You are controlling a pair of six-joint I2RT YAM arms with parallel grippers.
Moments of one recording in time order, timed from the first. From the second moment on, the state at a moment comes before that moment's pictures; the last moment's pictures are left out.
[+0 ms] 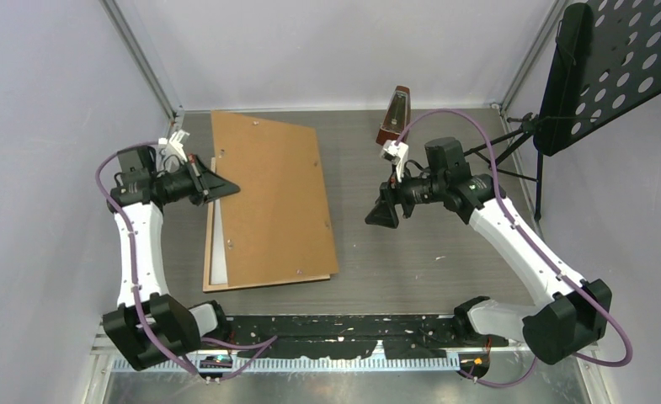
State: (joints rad) left arm 0.32 1.16 1.13 -0.77 1.09 -0.30; right arm 0.40 1.22 1.12 -0.62 -0.79 -0.16
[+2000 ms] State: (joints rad) left arm 0.49 1.72 1.40 -1.06 1.20 0.10; right arm 0.36 1.13 1.01 -0.52 -0.79 -0.13
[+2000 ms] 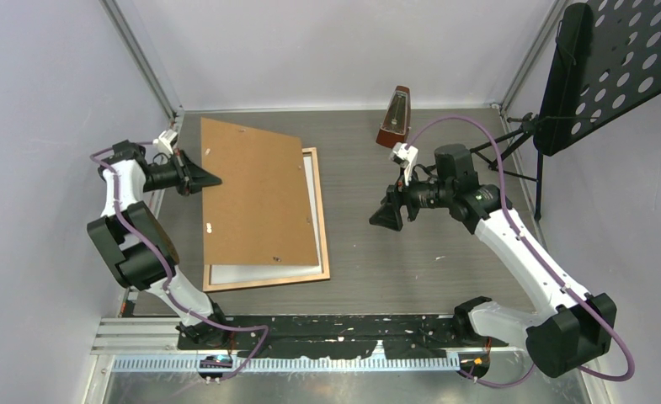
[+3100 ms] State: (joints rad) left arm 0.44 1.77 1.41 -1.05 1.19 0.11; right arm 0.34 1.13 0.99 -0.51 -0.79 -0.12
